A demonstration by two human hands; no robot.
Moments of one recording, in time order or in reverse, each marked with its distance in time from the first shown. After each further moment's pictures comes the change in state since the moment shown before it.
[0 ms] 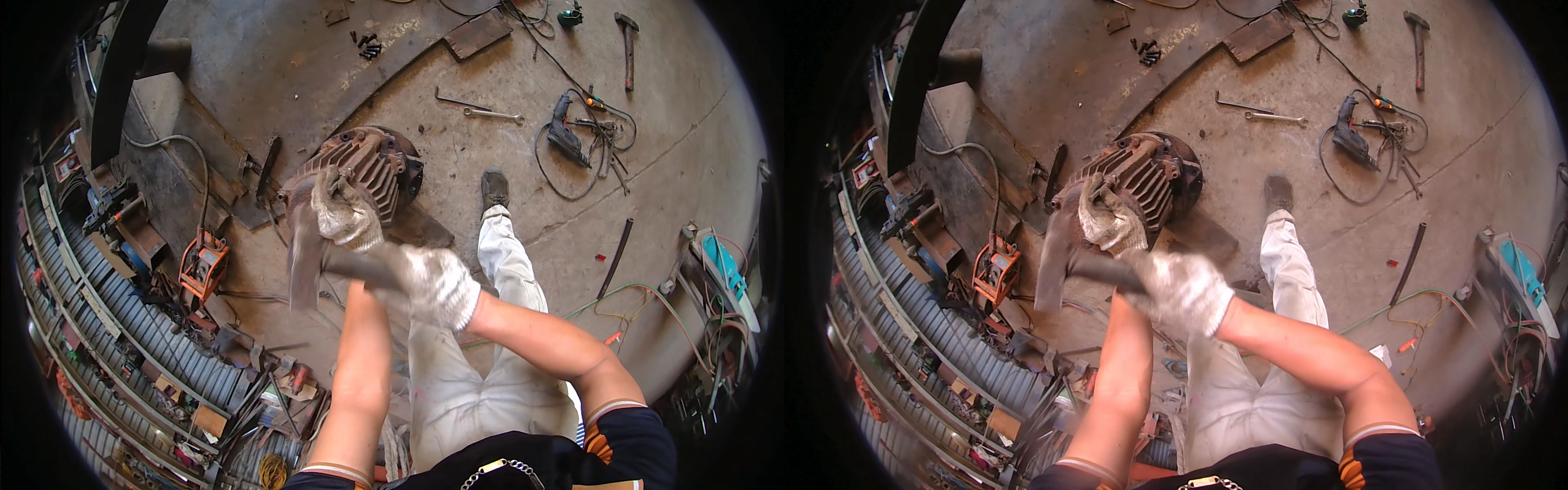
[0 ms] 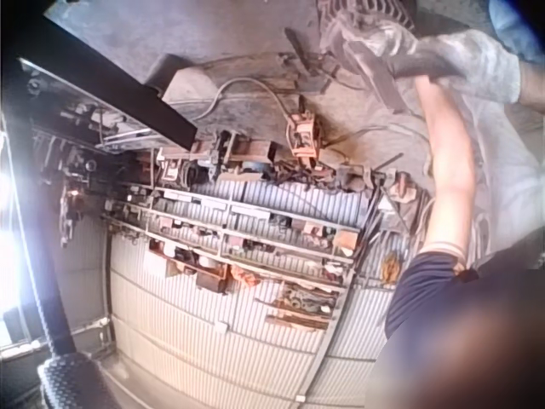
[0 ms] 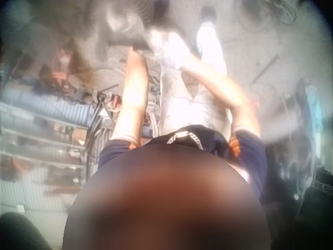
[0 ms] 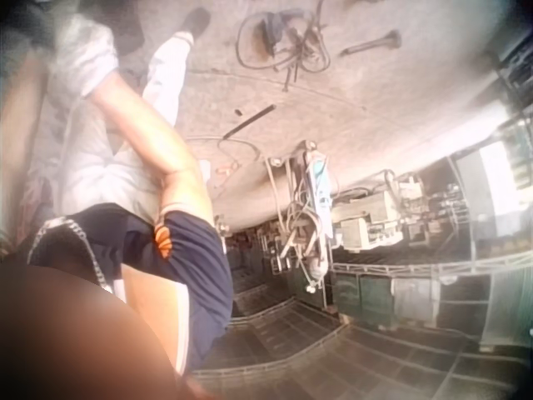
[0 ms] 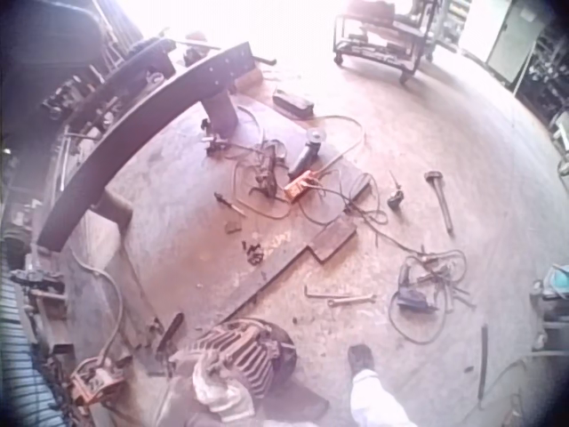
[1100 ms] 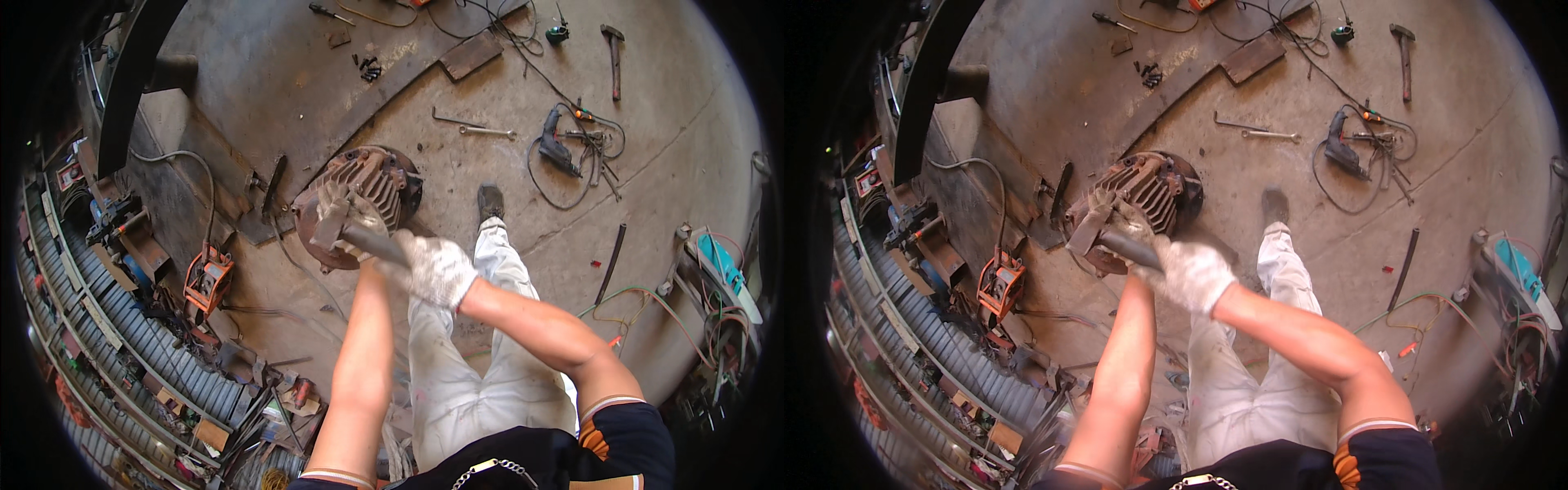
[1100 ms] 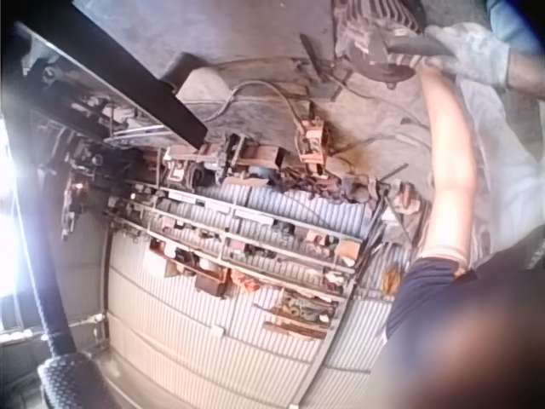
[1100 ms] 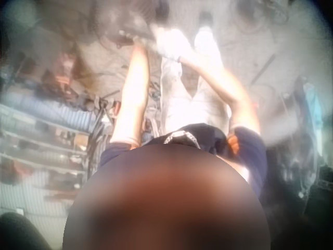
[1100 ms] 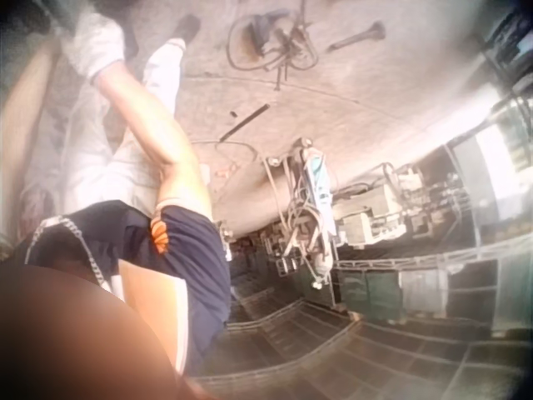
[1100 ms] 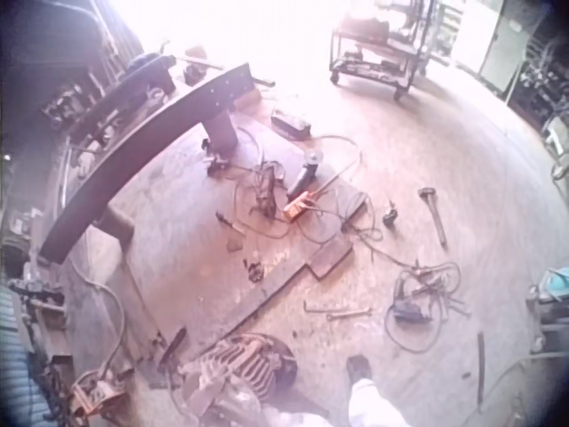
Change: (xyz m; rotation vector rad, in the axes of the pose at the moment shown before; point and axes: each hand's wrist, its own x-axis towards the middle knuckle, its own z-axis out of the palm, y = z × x) left_hand 0.005 0.007 0.004 0.232 -0.012 0.054; right_hand 0.013 -0.016 -0.018 -0.067 -0.033 0.237
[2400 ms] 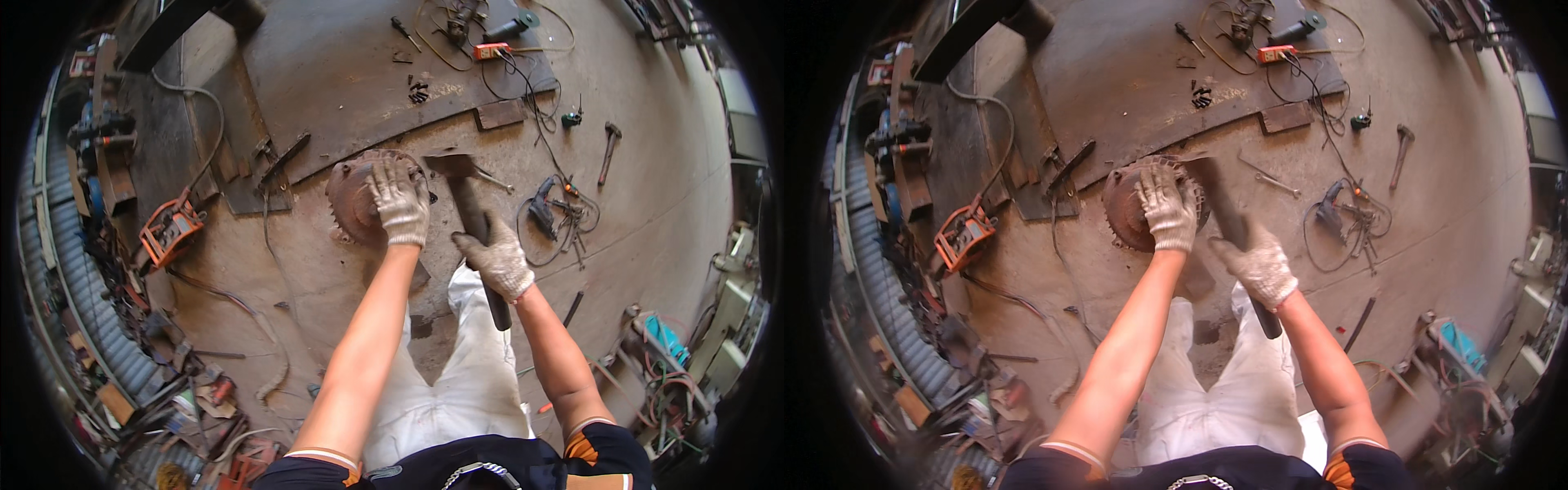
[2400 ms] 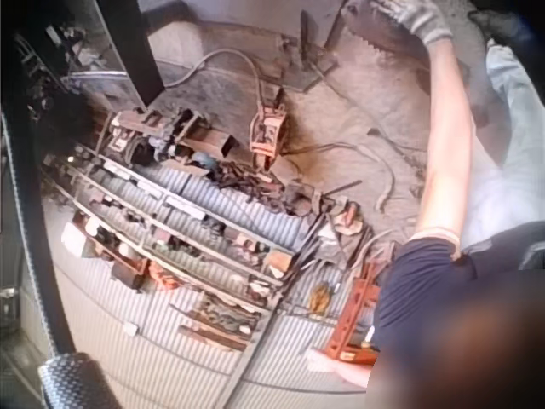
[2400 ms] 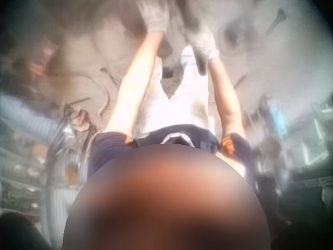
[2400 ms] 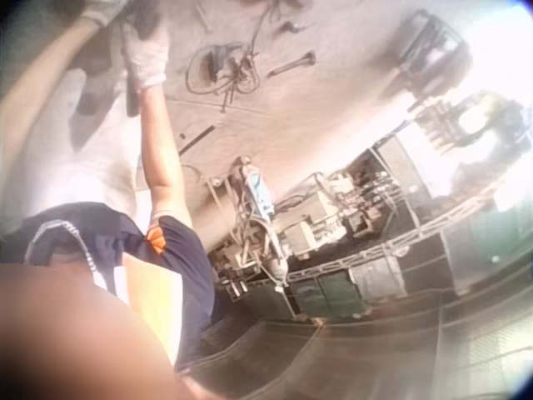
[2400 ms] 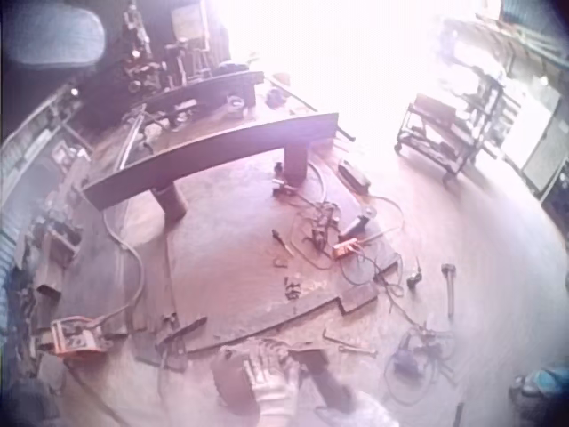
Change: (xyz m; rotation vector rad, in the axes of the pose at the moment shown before) left_hand -0.025 -0.021 0.001 0.008 -0.212 -0.038; right_hand -0.036 -0.024 0.007 0.113 0.263 0.146
